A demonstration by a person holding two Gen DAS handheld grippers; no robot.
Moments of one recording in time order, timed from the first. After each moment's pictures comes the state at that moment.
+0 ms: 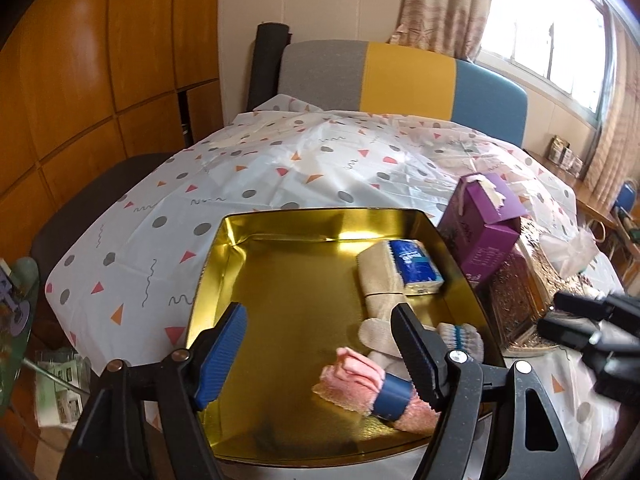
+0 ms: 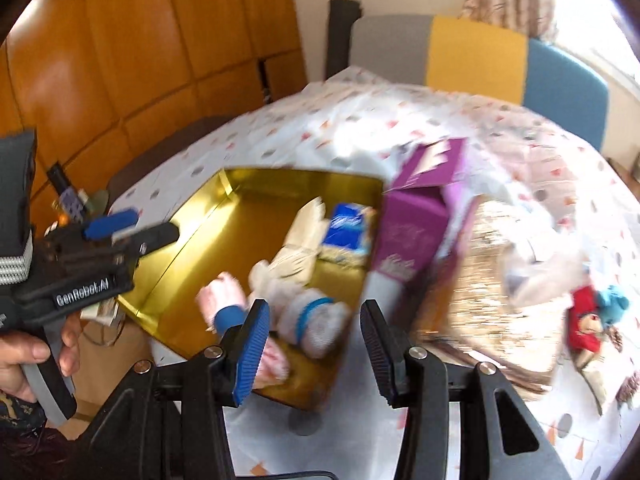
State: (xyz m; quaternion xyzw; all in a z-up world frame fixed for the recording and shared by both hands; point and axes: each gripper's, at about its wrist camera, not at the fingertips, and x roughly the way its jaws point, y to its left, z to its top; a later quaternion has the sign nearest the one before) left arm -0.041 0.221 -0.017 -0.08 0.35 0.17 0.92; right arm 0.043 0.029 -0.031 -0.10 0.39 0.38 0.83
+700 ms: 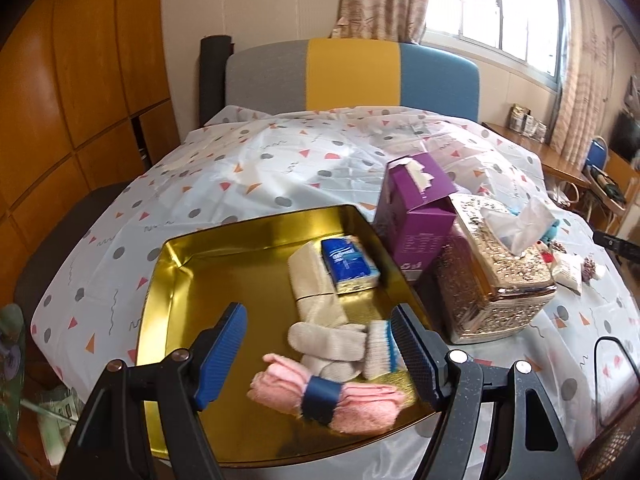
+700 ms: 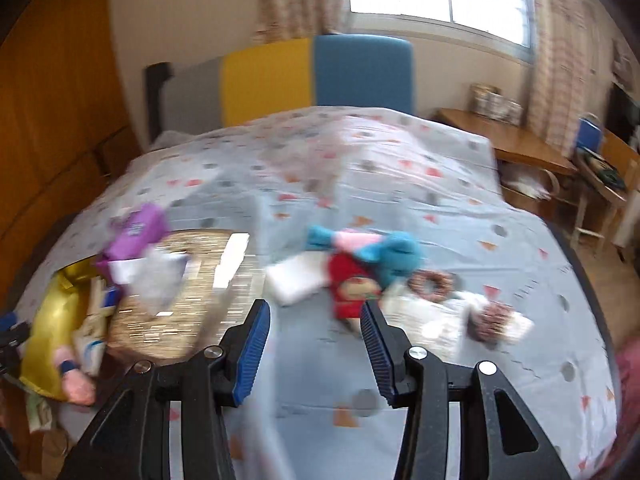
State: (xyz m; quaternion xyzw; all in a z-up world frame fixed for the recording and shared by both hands) left arm -0.019 0.158 -0.008 -0.02 0.36 0.10 0.93; right arm 0.123 -0.200 -0.018 0.00 0.37 0.10 0.92
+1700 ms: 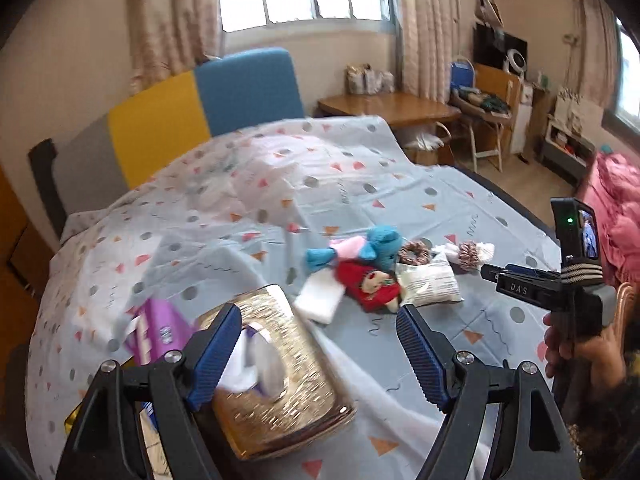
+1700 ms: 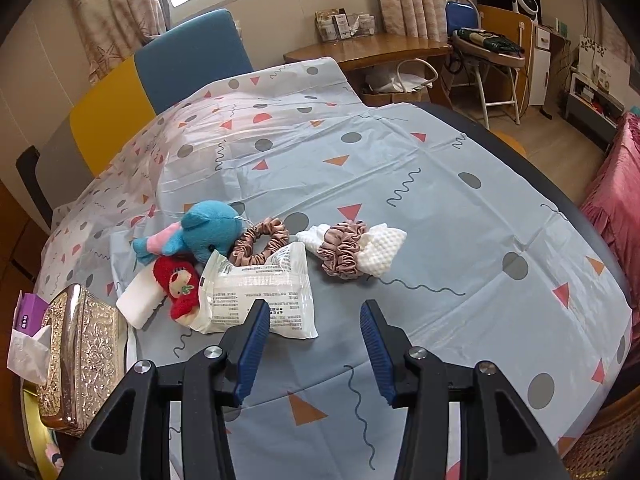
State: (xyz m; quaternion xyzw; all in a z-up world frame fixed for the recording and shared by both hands) left arm 0.118 -0.075 0.060 0.13 0.38 -0.14 0.90; right arm 0.140 -0.332 -0.071 0.17 0.43 -0.06 0.88
